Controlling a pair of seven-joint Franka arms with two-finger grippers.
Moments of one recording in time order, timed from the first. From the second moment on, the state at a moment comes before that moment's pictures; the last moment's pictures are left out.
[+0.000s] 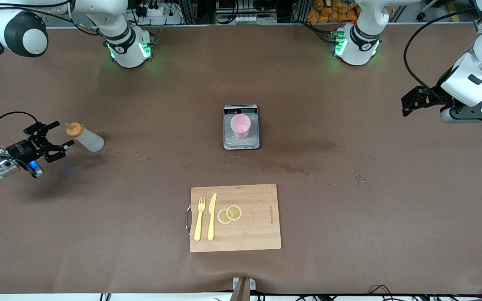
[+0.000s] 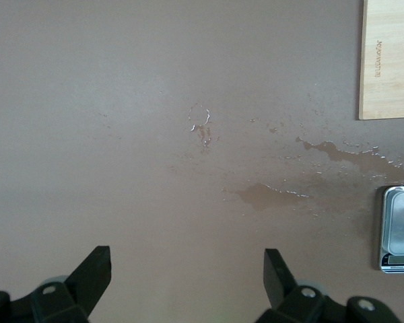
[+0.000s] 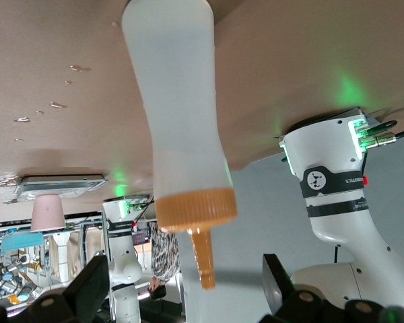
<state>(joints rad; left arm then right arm) 0.01 -0.02 -0.18 -1.63 0.02 1.61 -0.14 -0.45 0.94 -0.02 -1.12 0.45 0.88 0.54</state>
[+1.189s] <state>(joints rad) 0.01 -0.02 -0.18 -1.63 0.02 1.62 -0.14 -0.26 0.59 0.01 -0.98 0.24 0.98 0.49</state>
